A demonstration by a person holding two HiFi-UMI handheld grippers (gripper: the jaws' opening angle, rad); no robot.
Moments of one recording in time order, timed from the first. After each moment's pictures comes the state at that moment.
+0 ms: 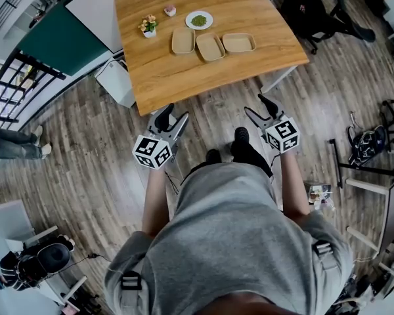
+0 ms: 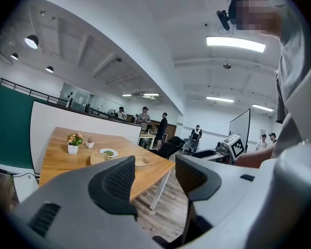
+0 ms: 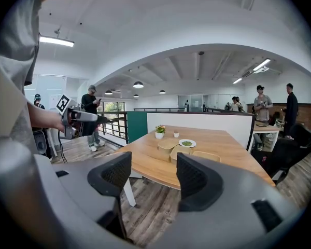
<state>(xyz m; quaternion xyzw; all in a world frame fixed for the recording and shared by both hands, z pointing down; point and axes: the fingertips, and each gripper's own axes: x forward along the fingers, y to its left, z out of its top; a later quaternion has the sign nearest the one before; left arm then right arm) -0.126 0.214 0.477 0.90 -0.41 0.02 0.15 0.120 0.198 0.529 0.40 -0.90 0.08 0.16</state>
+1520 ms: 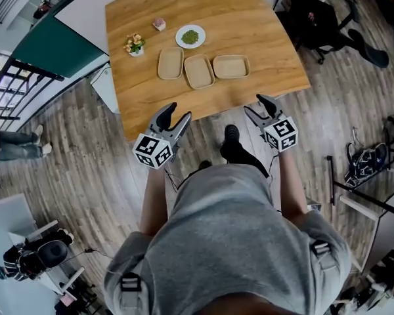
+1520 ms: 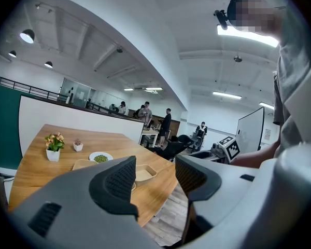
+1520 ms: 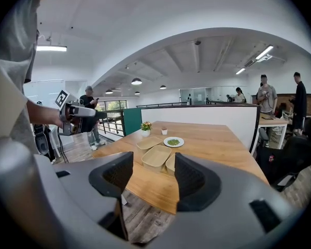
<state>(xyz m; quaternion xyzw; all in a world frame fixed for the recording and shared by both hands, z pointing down) -0.029 0.052 0.476 0.89 -0.42 0.04 0.17 0.201 0.024 0.550 0.37 -0.91 0.11 0.17</state>
